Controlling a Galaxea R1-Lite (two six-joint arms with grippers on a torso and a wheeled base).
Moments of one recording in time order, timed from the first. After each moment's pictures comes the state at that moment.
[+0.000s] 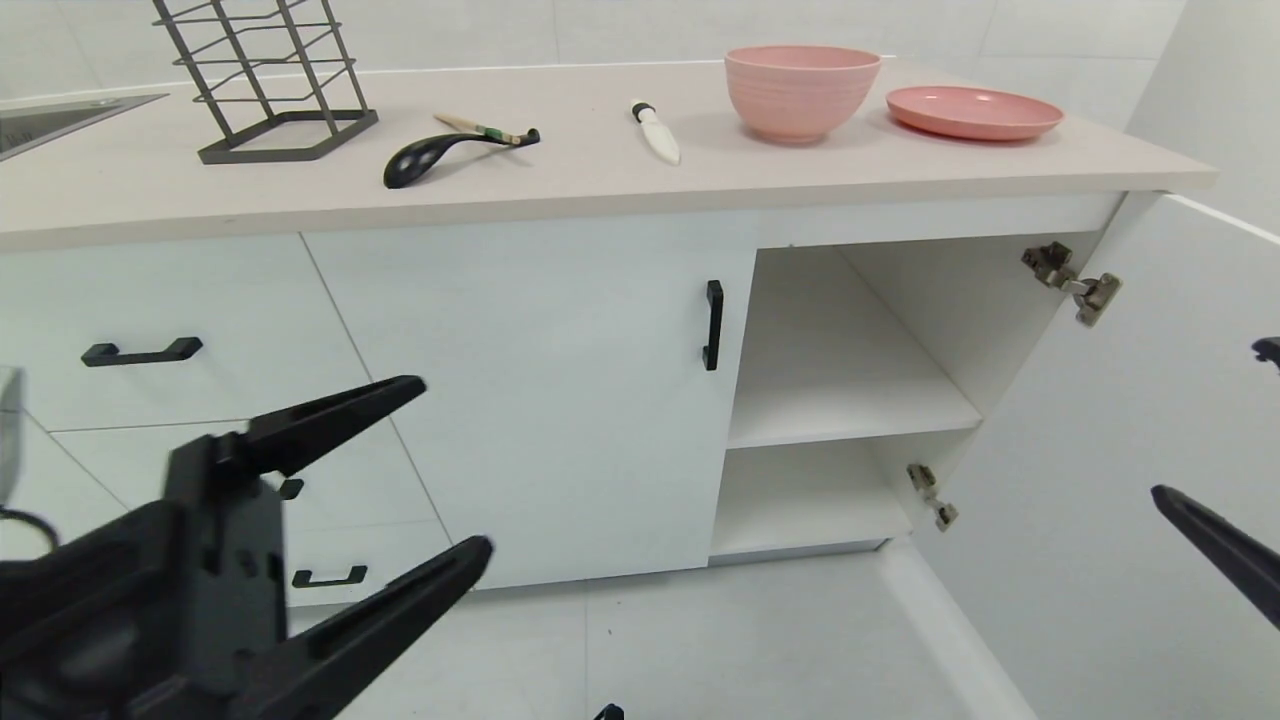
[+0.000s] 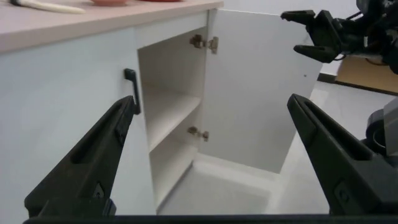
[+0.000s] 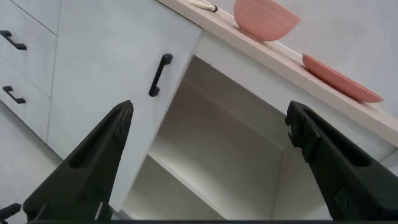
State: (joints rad) left arm -0.65 1.18 -0.19 -1.24 -0.38 0.00; right arm -0.10 1.07 -0.07 -1.30 0.79 -0.32
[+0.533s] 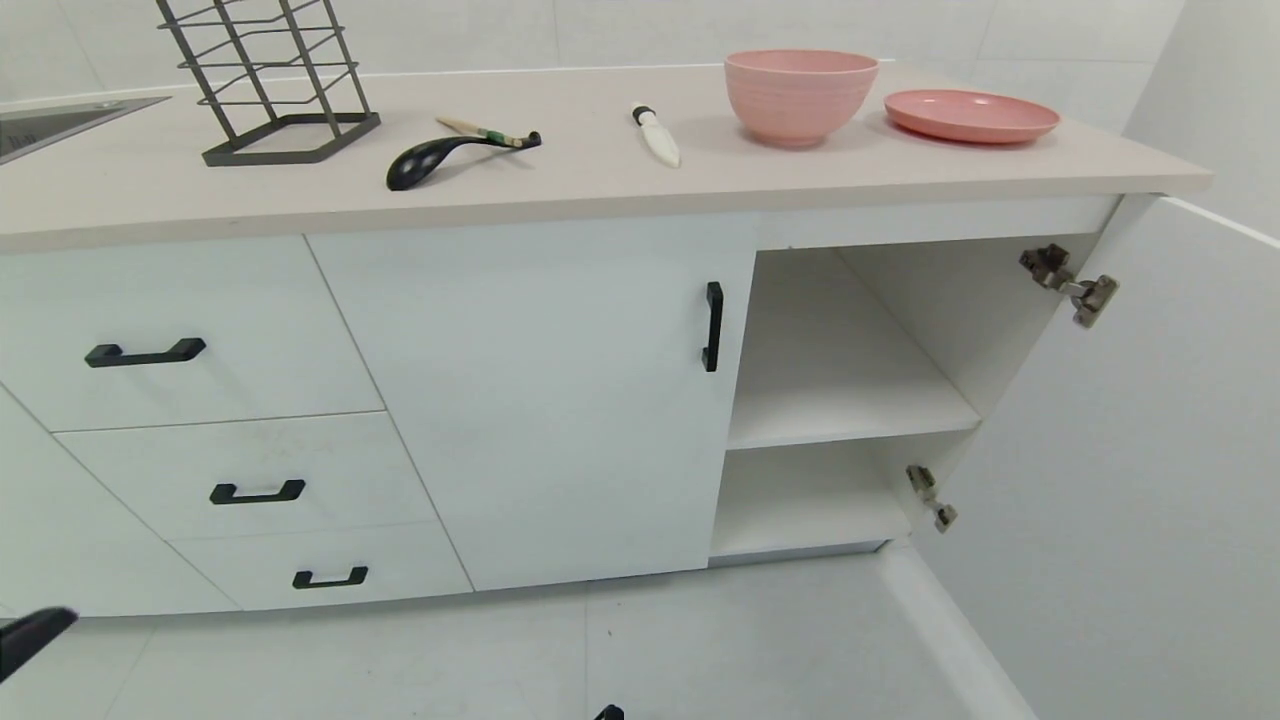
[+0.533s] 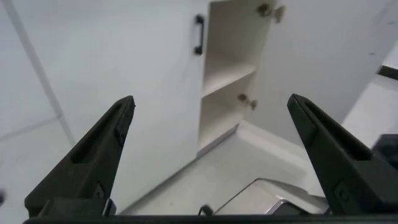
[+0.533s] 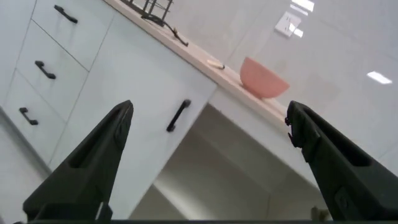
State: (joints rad) left arm -0.29 0.33 -0.10 -0.38 -0.37 -0.03; right arm -0.04 0.53 -0.01 -0.98 0.77 -0.30
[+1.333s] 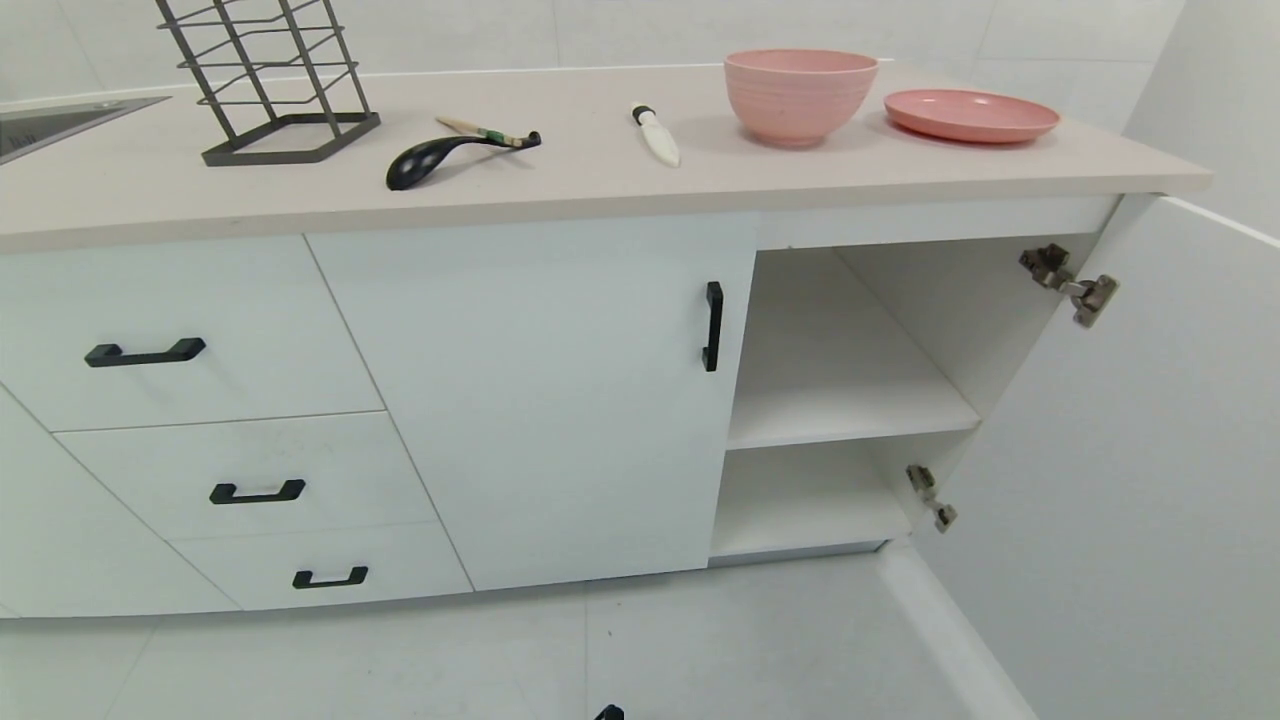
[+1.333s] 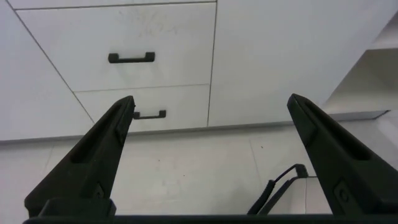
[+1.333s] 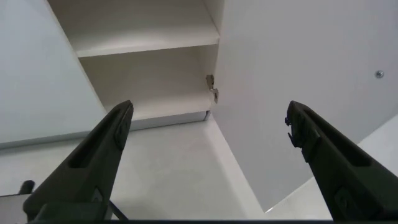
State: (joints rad) left arm -0.04 0.07 0.00 0.00 0.02 0.00; right arm -0.11 0.10 0.00 0.00 0.02 -0.01
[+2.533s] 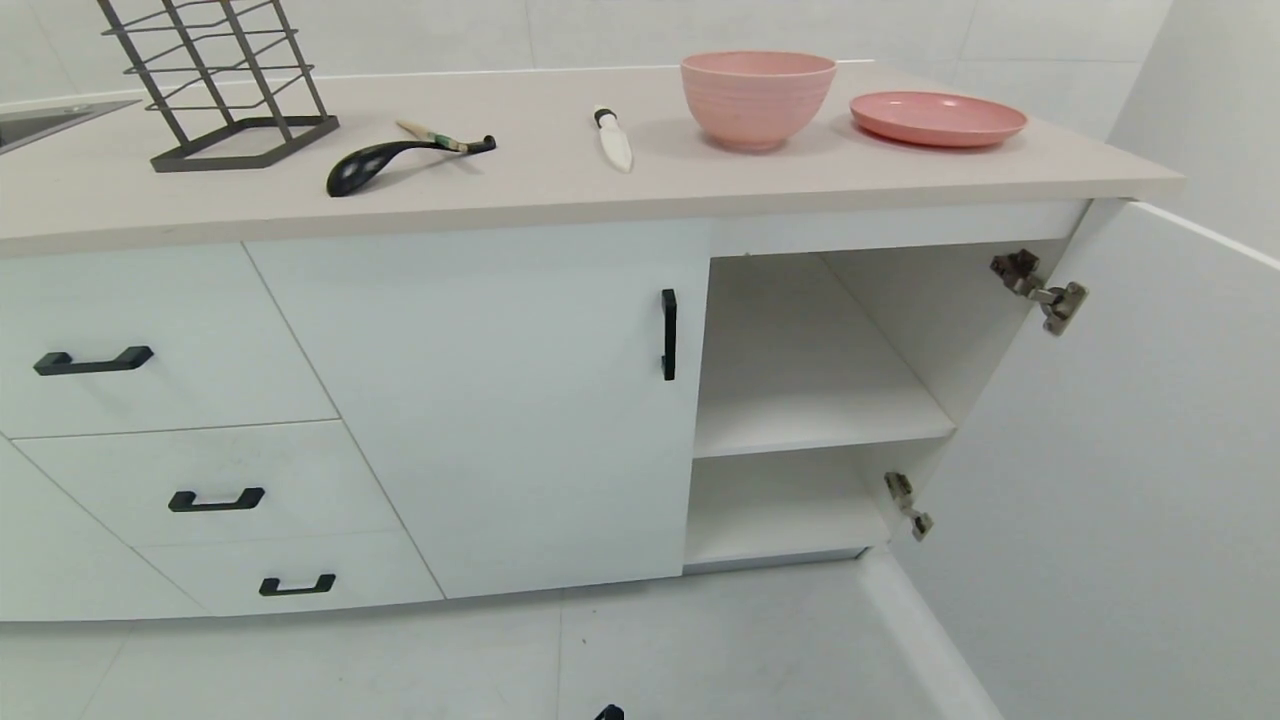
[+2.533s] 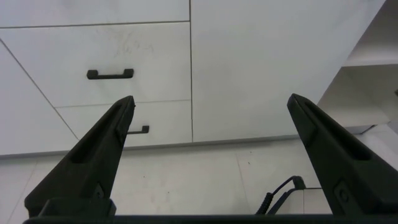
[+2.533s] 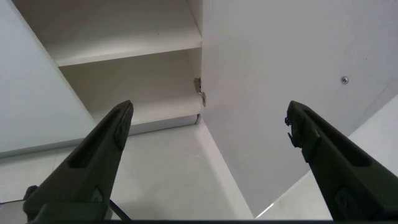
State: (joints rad) left arm 0.00 0.00 0.00 0.00 -0.02 0.00; right arm -0.11 0.10 0.00 0.00 0.01 0.00
